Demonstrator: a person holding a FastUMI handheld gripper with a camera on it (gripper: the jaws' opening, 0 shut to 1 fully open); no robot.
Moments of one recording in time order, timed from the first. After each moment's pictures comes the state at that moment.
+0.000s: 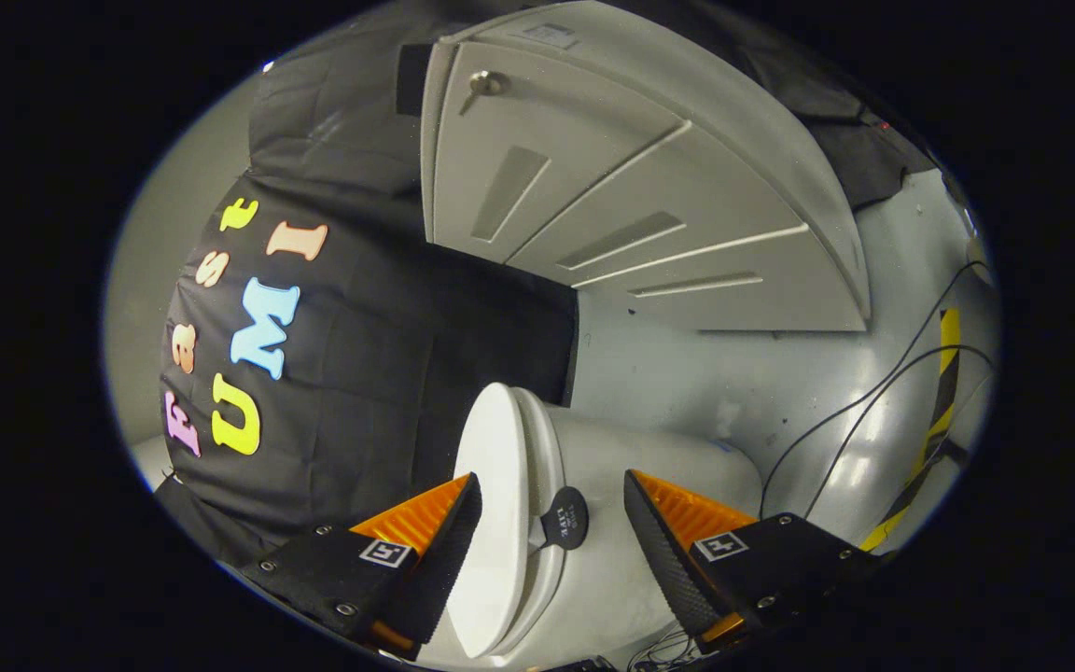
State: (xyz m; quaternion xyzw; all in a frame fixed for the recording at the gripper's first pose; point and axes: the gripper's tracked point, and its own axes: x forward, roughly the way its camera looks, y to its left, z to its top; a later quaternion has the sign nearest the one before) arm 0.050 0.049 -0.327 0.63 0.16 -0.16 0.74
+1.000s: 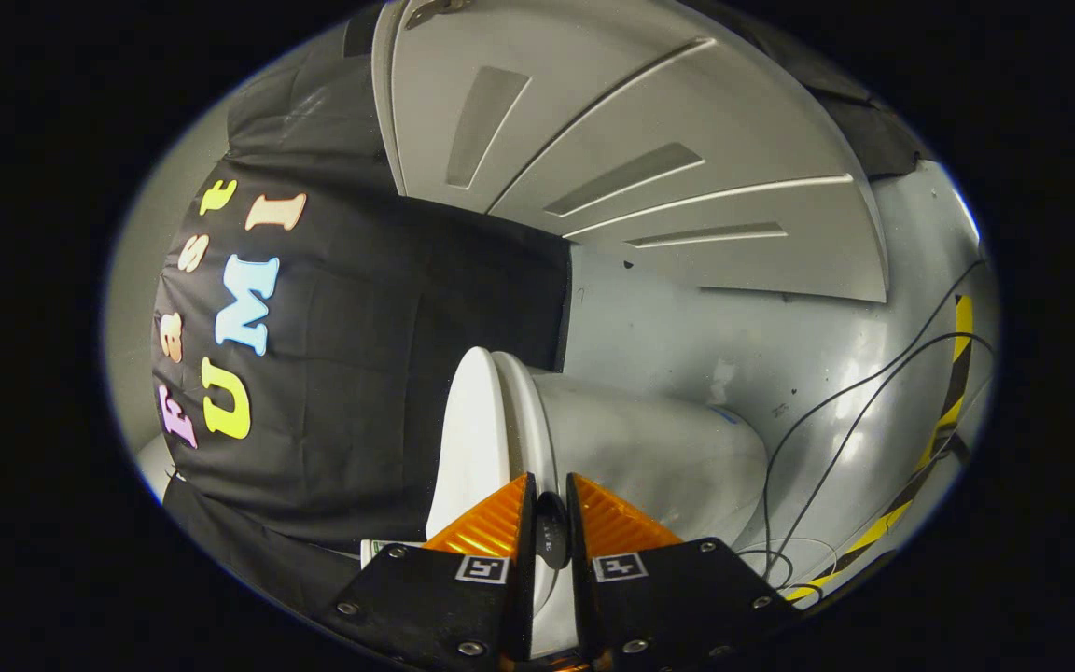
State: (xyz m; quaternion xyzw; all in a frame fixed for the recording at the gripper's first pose) arm 0.079 0.048 -0.345 0.64 0.20 -0.13 0.73
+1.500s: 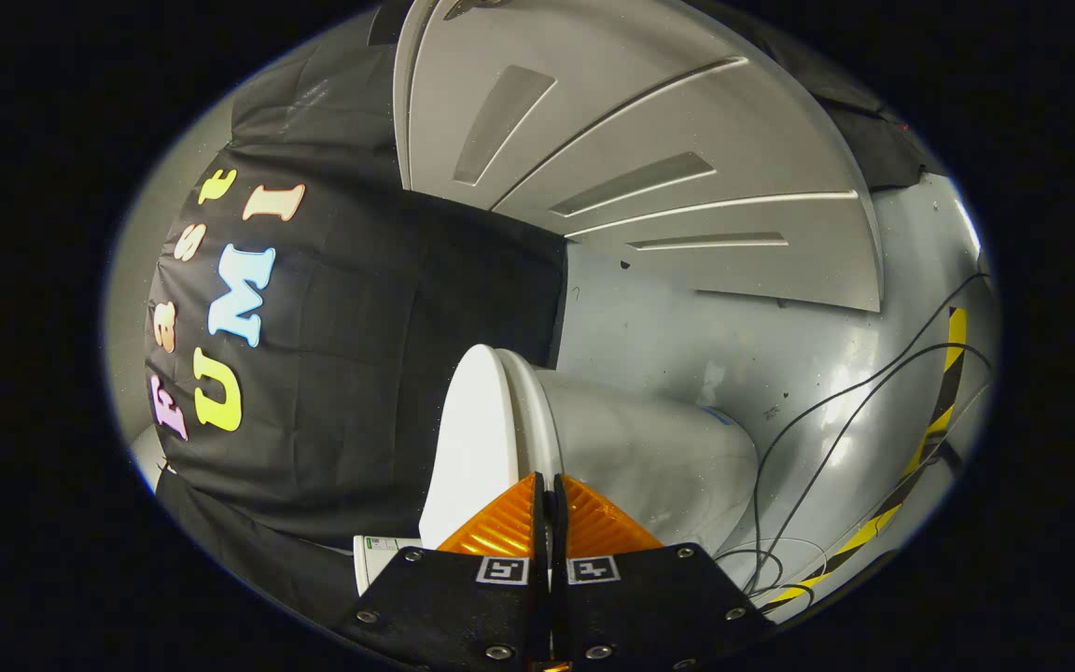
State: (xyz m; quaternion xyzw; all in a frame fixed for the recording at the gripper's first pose) arm 0.080 0.049 -0.337 0.62 0.22 -0.13 0.74
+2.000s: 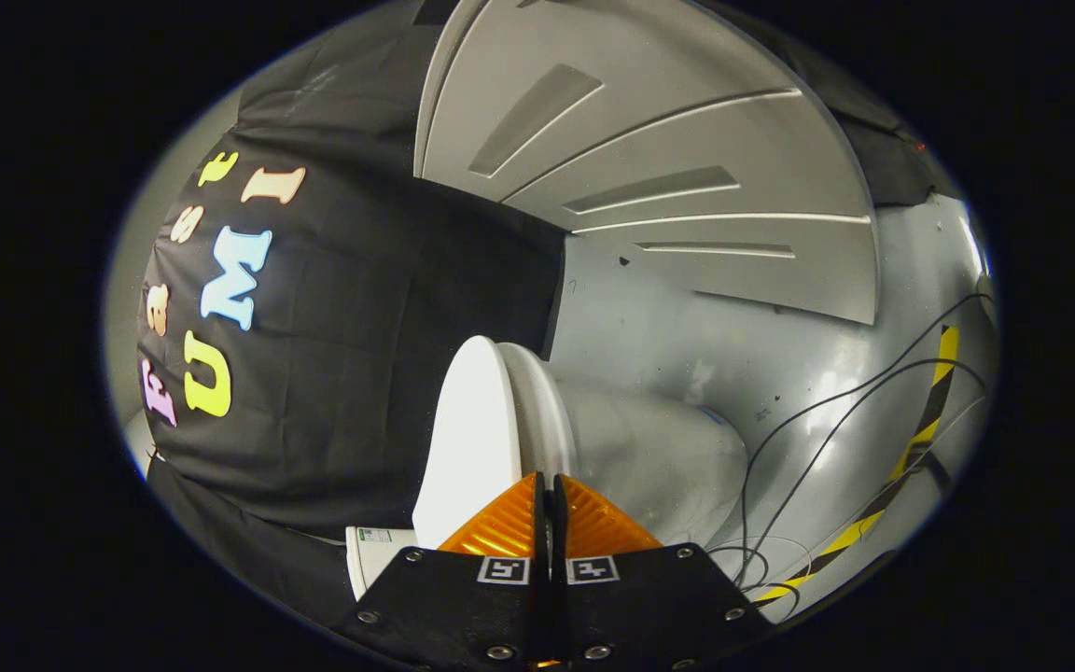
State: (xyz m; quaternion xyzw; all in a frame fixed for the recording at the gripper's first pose) arm 0.080 0.051 -0.319 0.60 0.25 -0.13 0.75
